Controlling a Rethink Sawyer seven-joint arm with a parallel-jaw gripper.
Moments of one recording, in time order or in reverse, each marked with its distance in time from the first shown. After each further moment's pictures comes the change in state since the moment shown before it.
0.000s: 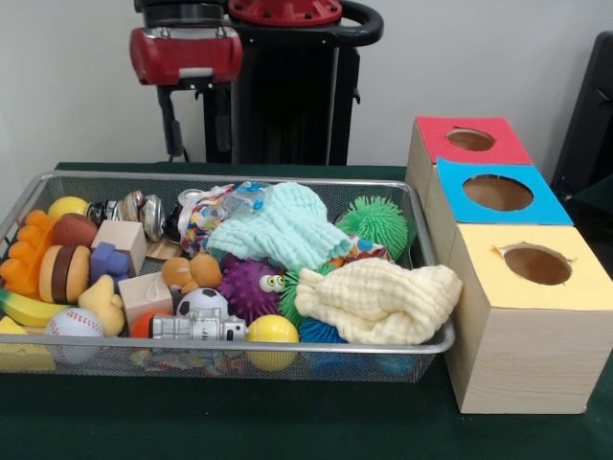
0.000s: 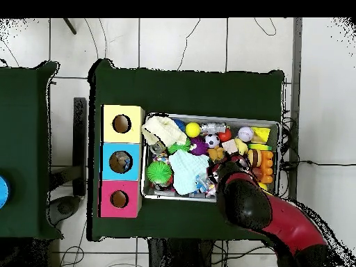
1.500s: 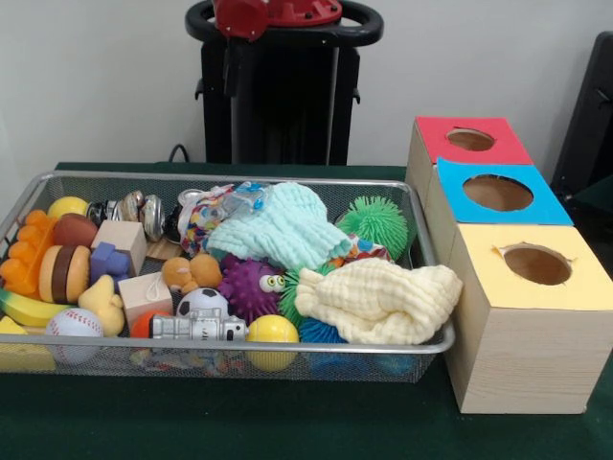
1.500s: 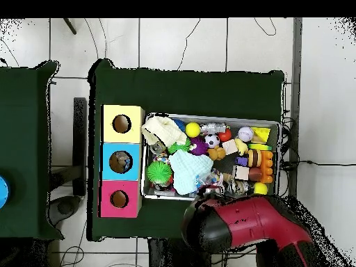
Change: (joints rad) arm 0.023 -0.216 0.227 0.045 -0.559 0.534 -0.388
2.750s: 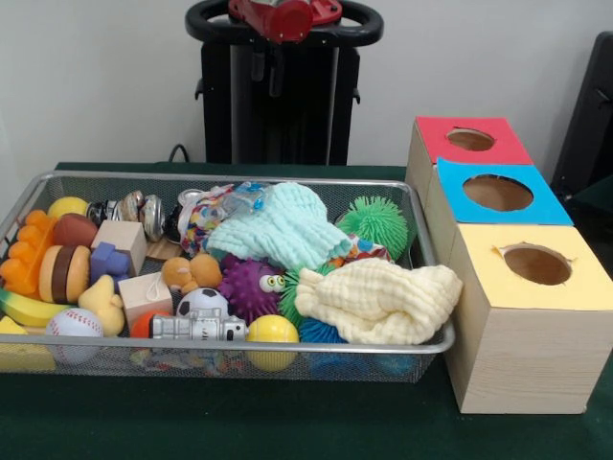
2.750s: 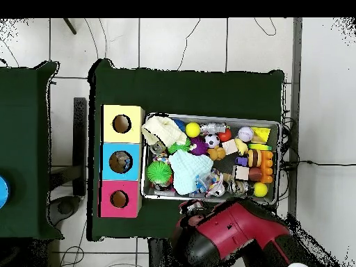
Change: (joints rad) arm -0.139 0.019 0.328 0.163 -0.101 0.000 -0.042
